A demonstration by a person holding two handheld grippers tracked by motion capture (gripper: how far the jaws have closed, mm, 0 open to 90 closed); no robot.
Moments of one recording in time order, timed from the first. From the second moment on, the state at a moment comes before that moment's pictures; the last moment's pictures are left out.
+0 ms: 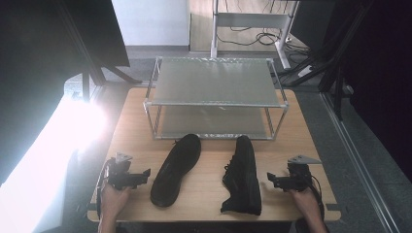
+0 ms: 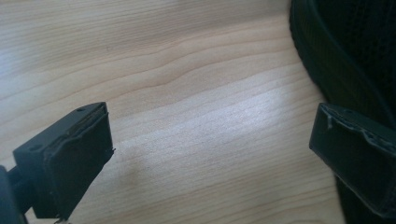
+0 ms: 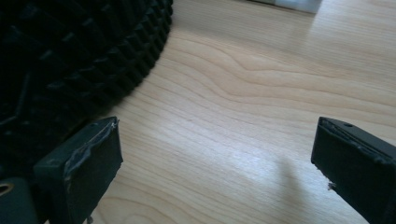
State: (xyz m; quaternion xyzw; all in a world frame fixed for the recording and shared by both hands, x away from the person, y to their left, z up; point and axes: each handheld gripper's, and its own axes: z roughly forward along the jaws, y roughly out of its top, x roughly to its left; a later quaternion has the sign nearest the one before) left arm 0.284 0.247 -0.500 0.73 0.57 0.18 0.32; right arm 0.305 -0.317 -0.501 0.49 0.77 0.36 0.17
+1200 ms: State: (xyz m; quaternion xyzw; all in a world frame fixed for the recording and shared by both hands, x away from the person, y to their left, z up) left arm 0.276 0.234 -0.514 0.80 0.51 0.17 0.27; right arm 0.305 -0.316 -0.499 0.48 0.77 0.37 0.17
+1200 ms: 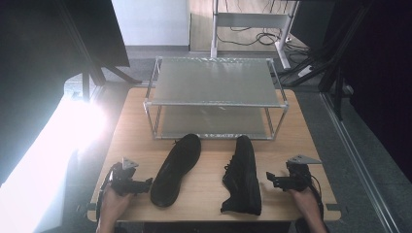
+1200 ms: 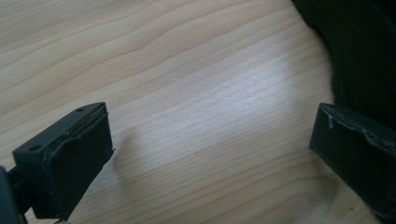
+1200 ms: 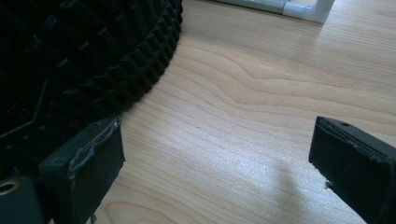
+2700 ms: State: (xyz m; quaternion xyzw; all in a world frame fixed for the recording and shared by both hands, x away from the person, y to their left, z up) left arm 0.262 0.206 -0.501 0.78 0.49 0.19 0.32; right arm 0.299 -0.310 -0.465 0.45 0.78 0.39 0.19
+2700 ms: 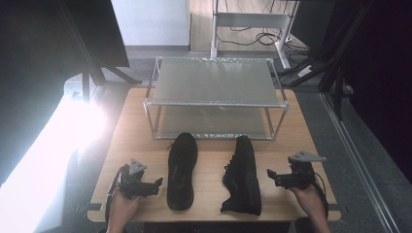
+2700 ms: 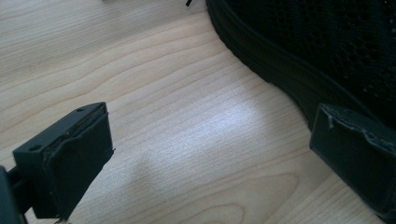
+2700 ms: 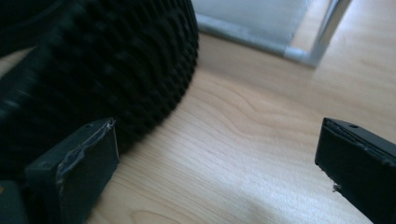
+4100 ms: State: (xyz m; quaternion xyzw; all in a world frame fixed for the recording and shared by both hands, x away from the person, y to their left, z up) left arm 0.265 0.208 -0.506 0.78 0.51 0.18 0.30; right arm 0.306 -0.295 -0.436 0.47 0.79 0.35 0.17
